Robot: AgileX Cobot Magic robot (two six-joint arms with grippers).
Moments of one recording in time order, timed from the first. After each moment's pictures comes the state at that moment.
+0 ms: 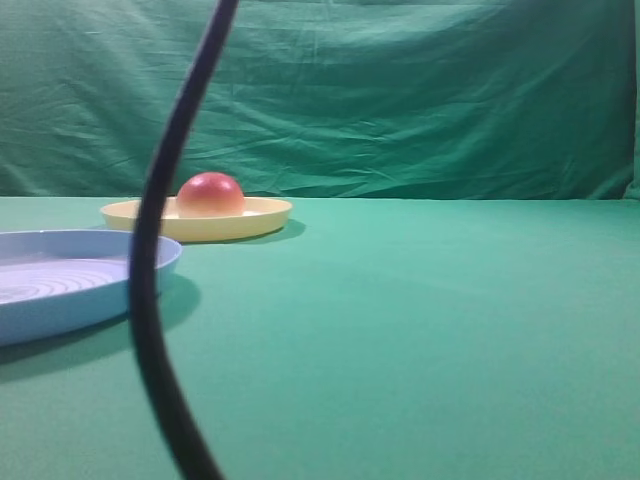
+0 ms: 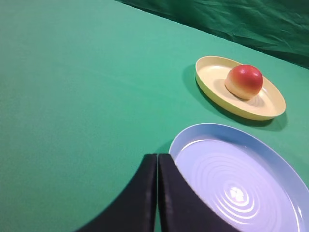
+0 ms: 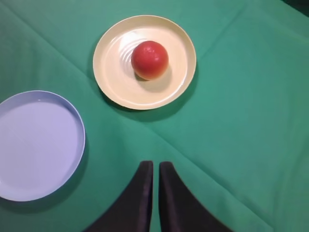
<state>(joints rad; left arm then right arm) 0.04 -0.01 0.02 -0.11 0.36 -0.16 0.62 1.57 -1.73 0.03 1.16 -0.10</state>
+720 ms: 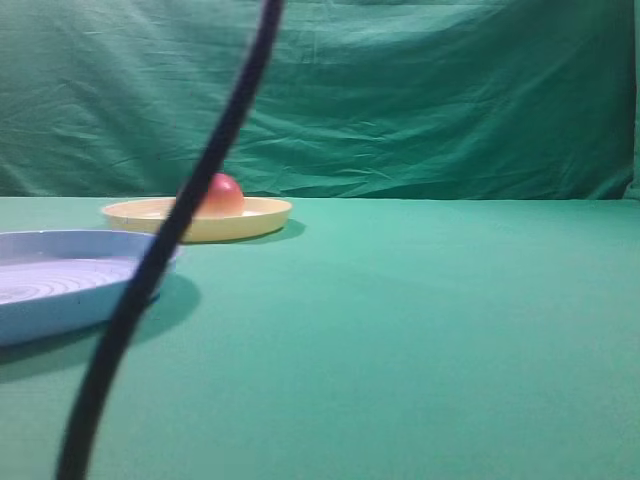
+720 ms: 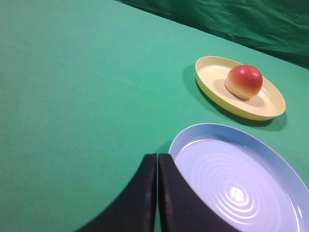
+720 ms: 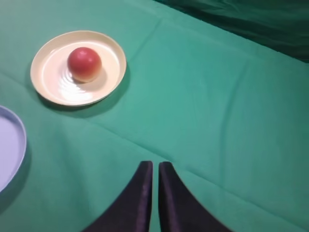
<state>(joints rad) 0.04 -0.01 0.02 -0.11 0.36 -0.16 0.42 1.08 -1.08 -0.06 0.73 0.03</state>
